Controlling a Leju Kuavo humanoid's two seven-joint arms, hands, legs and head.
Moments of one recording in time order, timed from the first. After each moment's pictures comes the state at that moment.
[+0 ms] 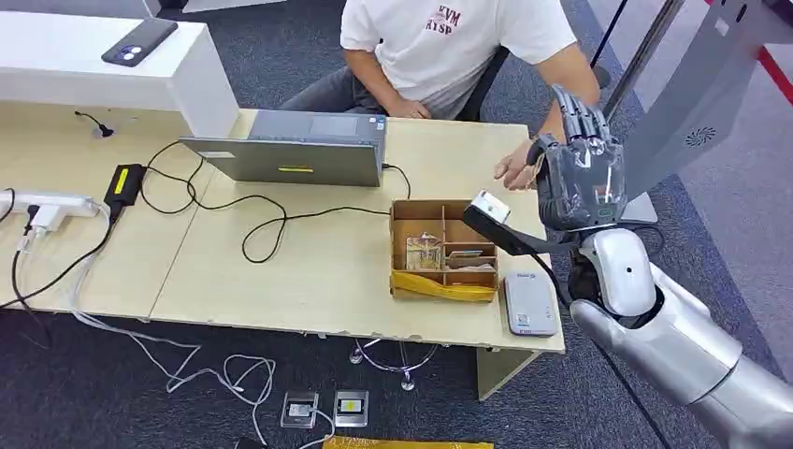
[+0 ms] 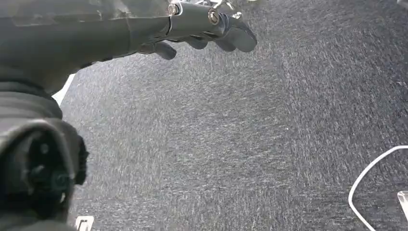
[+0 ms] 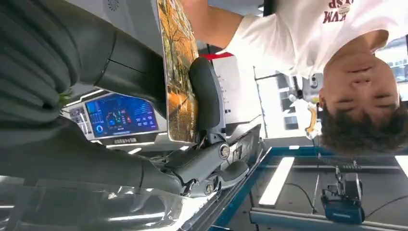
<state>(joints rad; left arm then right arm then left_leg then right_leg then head) -0.06 -0.24 0.88 -0.41 -1.30 0.67 -0.16 -0.89 -0.50 0.98 -1.44 0.89 -0.34 0.51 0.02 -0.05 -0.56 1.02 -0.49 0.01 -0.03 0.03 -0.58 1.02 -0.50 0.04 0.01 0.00</state>
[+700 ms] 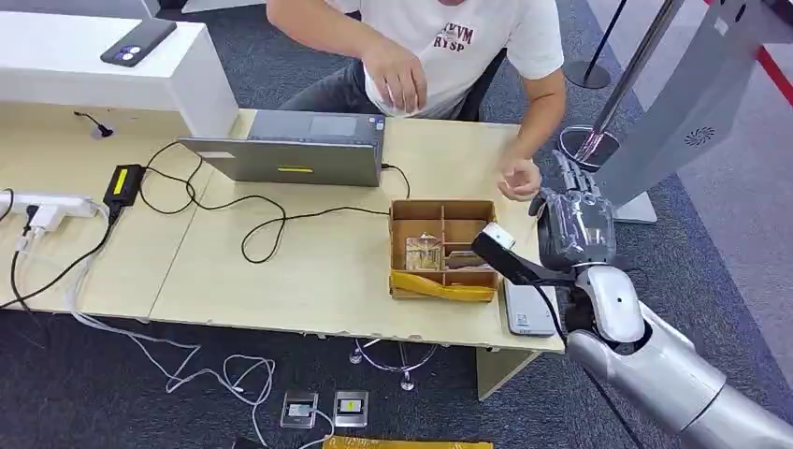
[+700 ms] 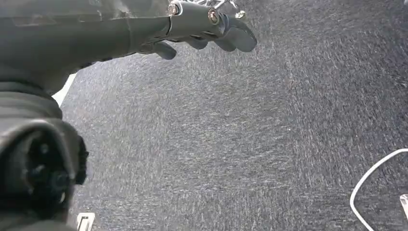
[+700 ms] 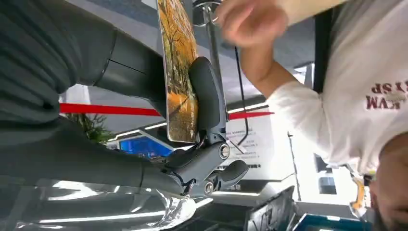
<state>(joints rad) -0.06 -0.24 0.88 -0.41 -1.28 0.67 -0.16 -0.76 -0.52 1.00 -1.35 0.76 -0.36 0.53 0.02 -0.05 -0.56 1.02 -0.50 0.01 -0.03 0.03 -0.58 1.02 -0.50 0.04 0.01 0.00</state>
